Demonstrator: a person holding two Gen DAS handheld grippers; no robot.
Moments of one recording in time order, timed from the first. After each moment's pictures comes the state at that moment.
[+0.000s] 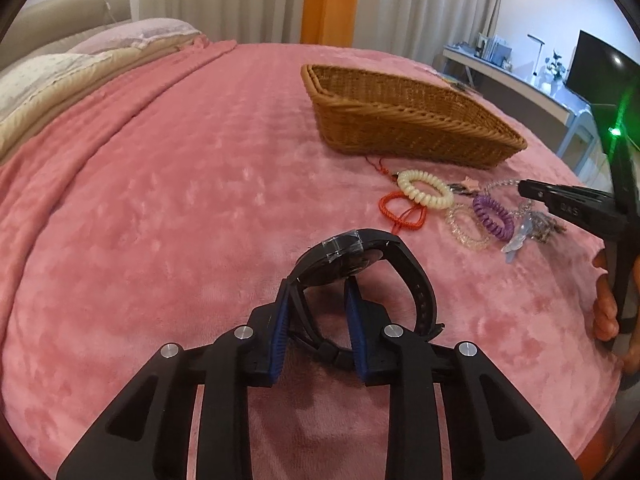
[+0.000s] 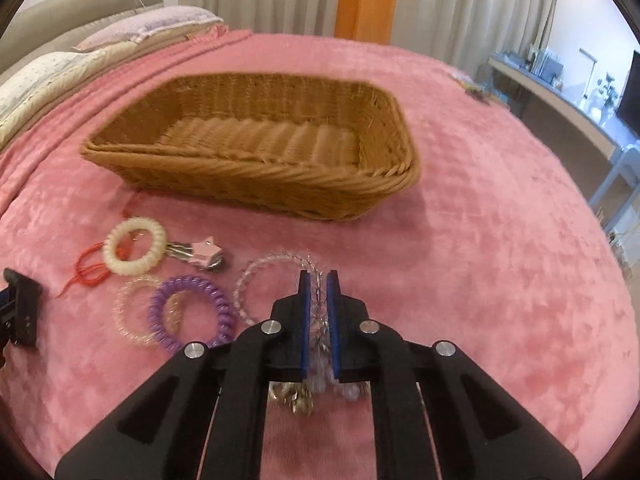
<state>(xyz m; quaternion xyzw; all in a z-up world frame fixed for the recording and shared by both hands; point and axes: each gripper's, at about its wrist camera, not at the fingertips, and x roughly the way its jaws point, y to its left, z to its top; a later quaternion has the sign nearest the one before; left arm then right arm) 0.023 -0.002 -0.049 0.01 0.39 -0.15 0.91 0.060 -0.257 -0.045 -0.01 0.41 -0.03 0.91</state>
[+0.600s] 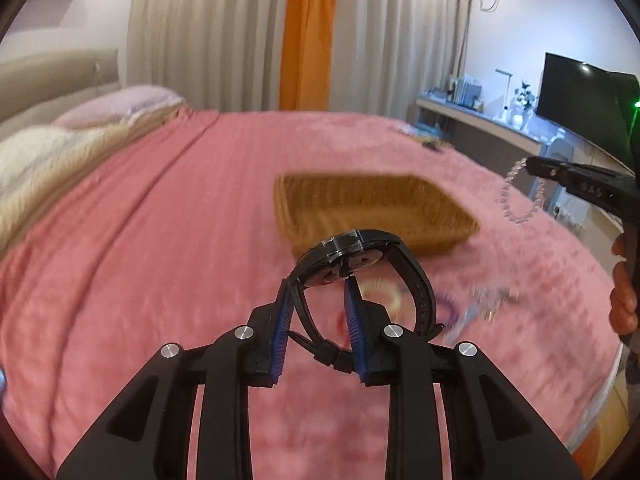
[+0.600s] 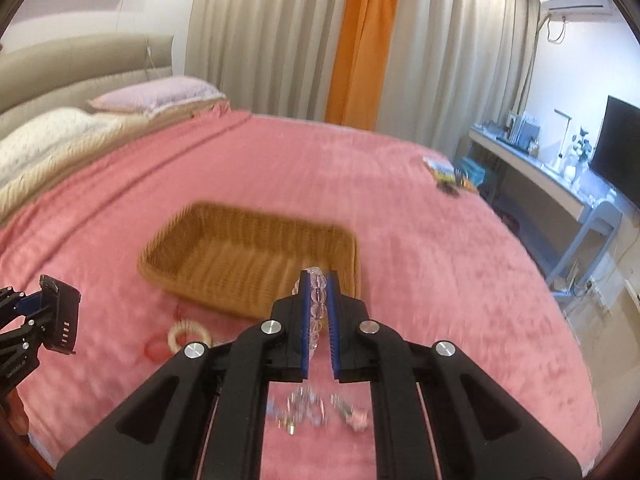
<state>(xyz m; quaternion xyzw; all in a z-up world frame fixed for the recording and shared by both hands) 0.029 -0.020 0.054 0.02 0.28 -0.19 0.94 0.033 -0.255 0.102 -0.04 0.29 -0.04 0.96</state>
